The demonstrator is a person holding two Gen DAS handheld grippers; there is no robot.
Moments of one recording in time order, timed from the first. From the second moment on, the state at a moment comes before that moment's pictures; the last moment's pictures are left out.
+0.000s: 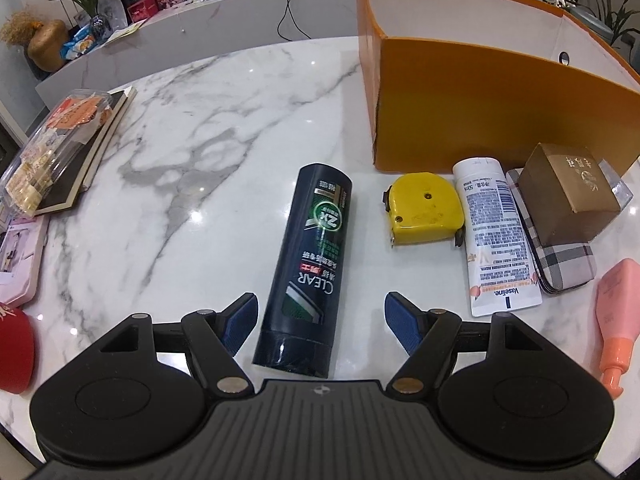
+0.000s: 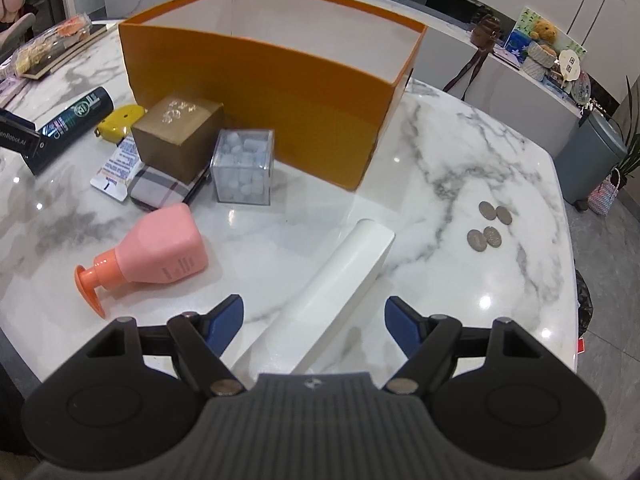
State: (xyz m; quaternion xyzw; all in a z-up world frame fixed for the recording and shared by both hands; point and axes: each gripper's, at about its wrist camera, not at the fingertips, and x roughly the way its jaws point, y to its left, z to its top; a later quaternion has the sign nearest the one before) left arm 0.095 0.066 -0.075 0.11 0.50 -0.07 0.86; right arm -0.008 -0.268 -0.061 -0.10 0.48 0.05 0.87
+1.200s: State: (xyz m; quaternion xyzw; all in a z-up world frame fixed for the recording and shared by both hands) left arm 0.078 0.045 -0.086 0.09 0.52 -0.11 0.84; right arm -0.005 -0.370 -0.076 0.11 0.51 0.06 0.85
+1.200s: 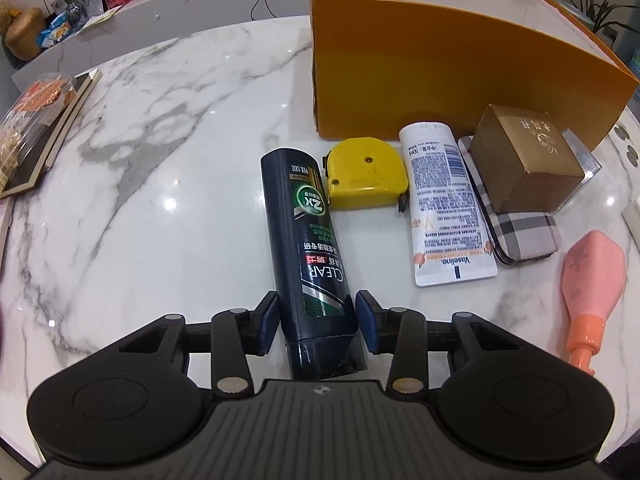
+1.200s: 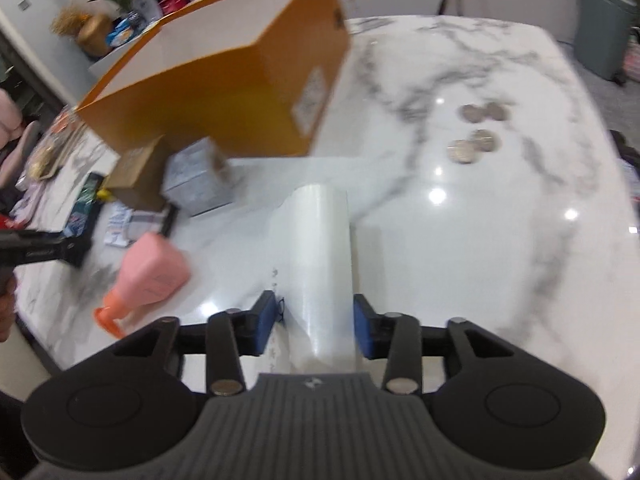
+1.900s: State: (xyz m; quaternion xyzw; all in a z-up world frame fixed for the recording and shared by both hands) left arm 0.077 0.035 -0.087 0.09 0.50 -0.08 0.85; right arm -0.012 -0.298 -0.098 -0.14 0.49 0.02 0.86
